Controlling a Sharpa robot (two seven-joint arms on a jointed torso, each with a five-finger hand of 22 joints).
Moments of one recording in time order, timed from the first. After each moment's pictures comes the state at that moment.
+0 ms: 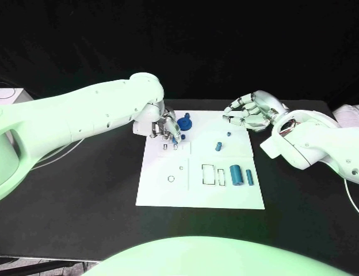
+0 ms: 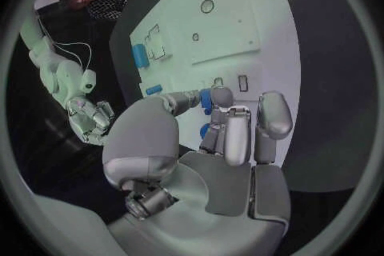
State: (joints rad) left arm 1.35 -0.44 -0.11 1.08 -0.90 0.52 -0.62; left_hand 0.98 -0.08 0.79 0.17 0.18 0.74 0.09 0.90 0.80 1.07 0.02 1.19 0.67 1.46 -0.04 1.50 1.31 0.10 1.25 0.07 1.40 1.18; right arm 1.27 -0.84 -0.15 1.58 -0.85 -0.48 -0.05; right_hand 1.36 -0.16 0.17 0.29 0.50 0.86 0.15 0.32 0.33 1.38 0.07 1.34 1.31 1.46 -0.01 1.54 1.31 0.03 1.47 0.09 1.34 1.31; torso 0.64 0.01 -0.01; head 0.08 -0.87
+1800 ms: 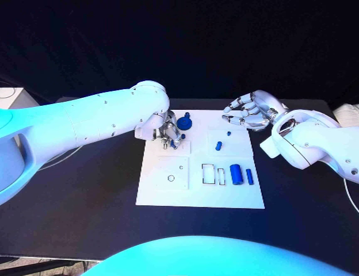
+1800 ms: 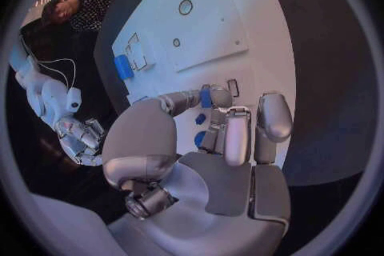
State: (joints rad) left arm 1.33 -0.42 -0.14 1.09 -1.02 0.49 -0.63; left_hand 0.96 -0.10 0.83 0.12 0.22 0.75 0.09 0.89 0.80 1.08 0.02 1.19 0.67 1.46 -0.04 1.50 1.31 0.10 1.25 0.07 1.40 1.18; right arm 1.27 -0.84 -0.15 1.58 -0.85 -0.48 -0.05; right_hand 1.36 -0.16 0.17 0.29 0.50 0.86 0.15 0.32 0.33 1.38 0.07 1.34 1.31 1.46 -0.01 1.54 1.31 0.03 1.47 0.09 1.34 1.31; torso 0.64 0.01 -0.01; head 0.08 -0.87
